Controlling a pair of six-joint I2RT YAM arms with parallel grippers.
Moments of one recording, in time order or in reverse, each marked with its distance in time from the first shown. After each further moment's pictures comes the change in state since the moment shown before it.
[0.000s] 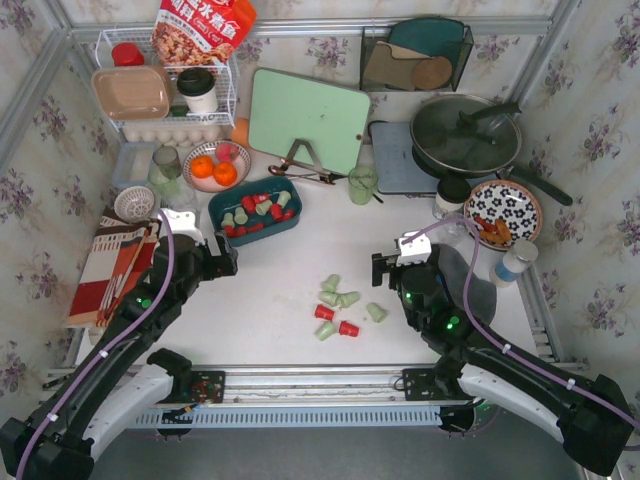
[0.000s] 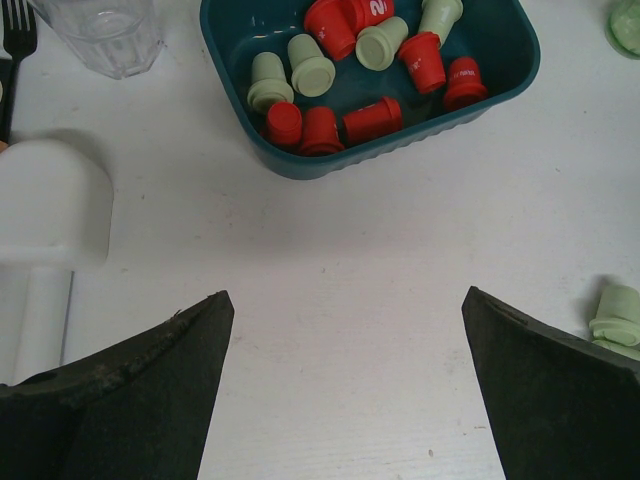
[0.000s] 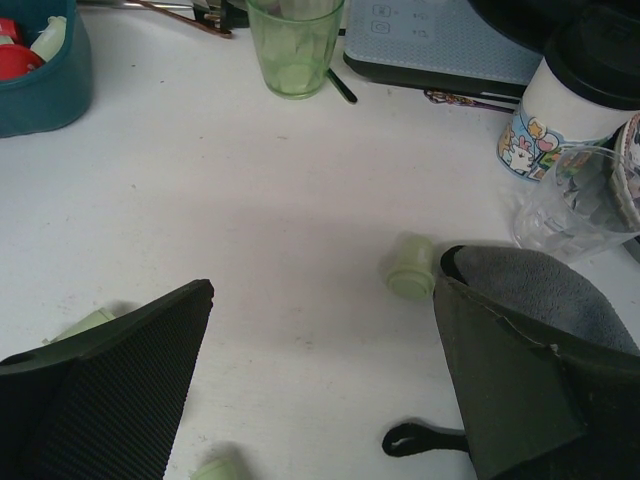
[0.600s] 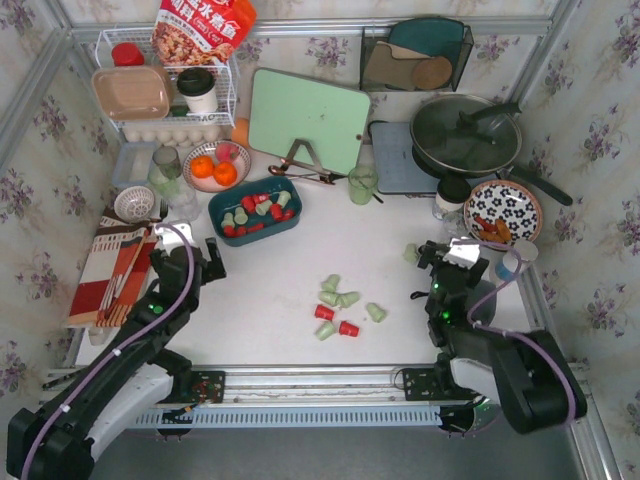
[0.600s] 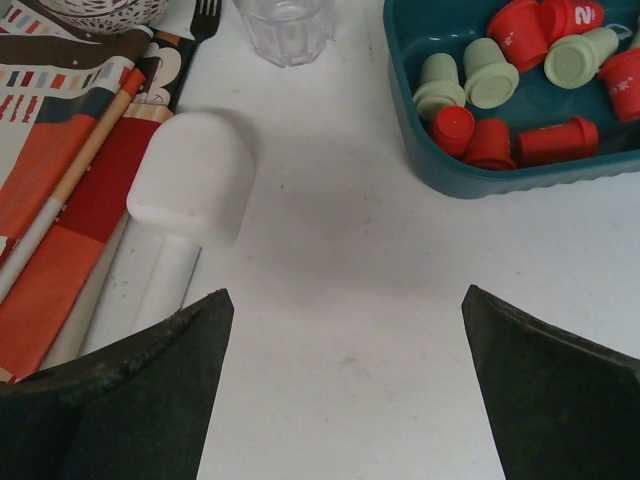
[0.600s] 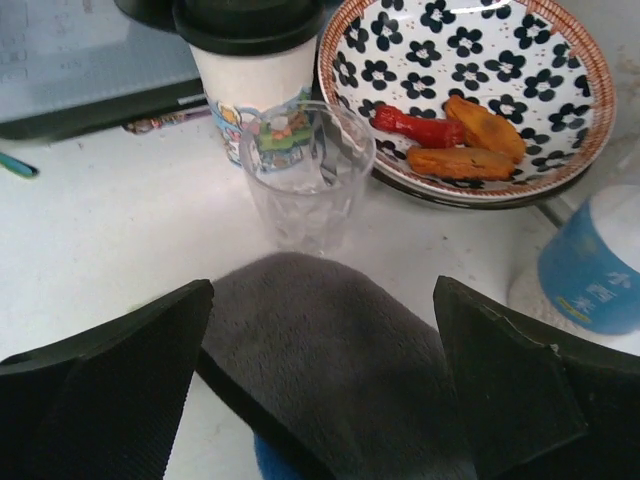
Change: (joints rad) left arm 0.001 -0.002 -0.161 0.125 -0.301 0.038; right arm -0.547 0.376 -0.304 0.843 -0.005 -0.070
